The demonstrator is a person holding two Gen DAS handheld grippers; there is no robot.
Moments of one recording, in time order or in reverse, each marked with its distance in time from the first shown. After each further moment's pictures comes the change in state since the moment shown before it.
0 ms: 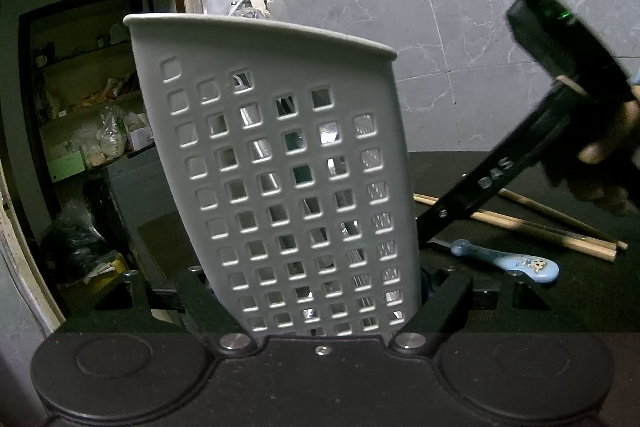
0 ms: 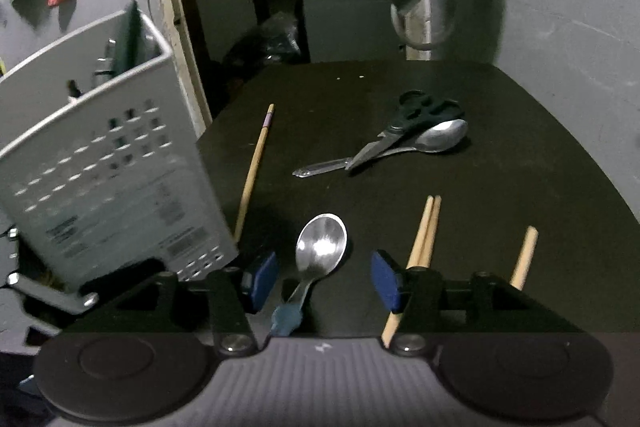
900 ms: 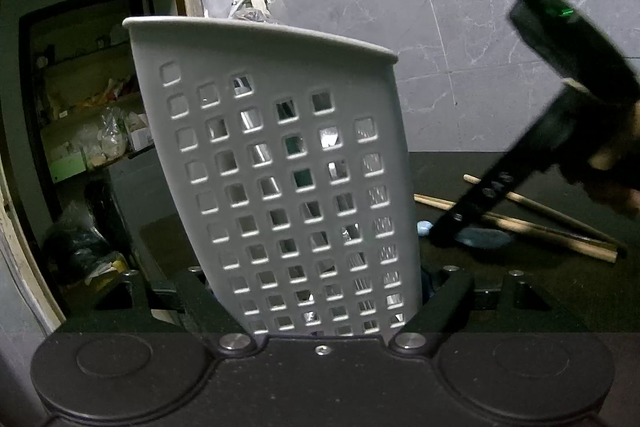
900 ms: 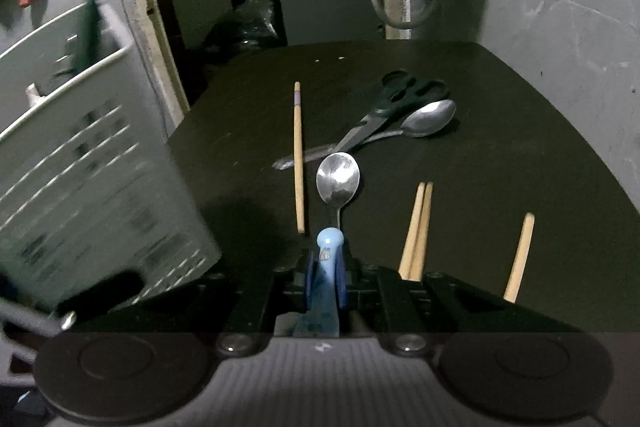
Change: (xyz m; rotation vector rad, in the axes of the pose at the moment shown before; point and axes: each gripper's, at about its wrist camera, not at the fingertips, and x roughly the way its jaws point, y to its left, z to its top) left arm 0.001 -0.002 0.005 0.000 0.001 0.002; right arm 0.010 0.008 0.000 0.056 0.053 -0.059
